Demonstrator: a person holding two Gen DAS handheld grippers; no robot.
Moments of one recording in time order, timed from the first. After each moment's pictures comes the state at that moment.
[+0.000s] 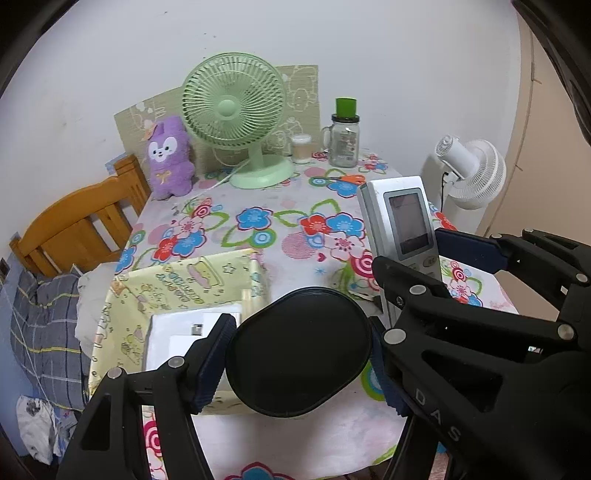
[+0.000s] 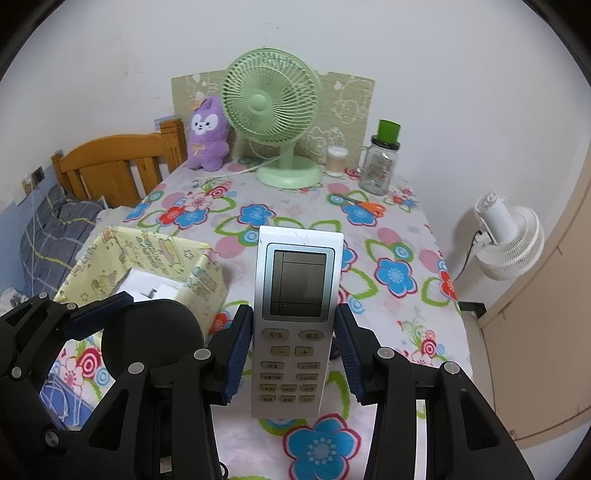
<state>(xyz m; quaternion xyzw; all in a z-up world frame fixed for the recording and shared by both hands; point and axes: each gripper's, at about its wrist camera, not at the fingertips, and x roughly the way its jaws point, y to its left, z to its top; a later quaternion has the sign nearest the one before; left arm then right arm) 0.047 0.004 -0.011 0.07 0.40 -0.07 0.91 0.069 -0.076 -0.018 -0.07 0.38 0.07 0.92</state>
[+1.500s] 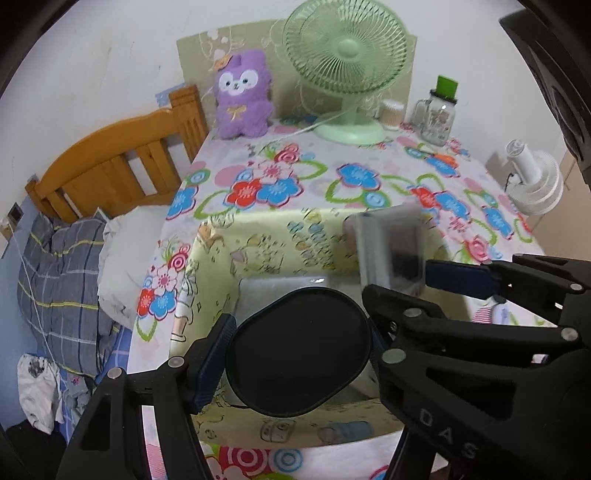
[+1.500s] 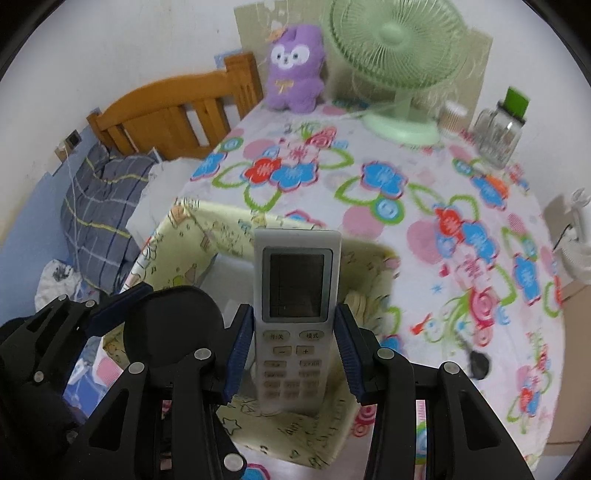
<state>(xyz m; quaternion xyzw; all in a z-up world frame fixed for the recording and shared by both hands) 0.095 0.139 -0.055 0.02 0.47 -0.01 0.88 0.144 0.062 -0.074 -0.05 0.51 0.18 0.84</state>
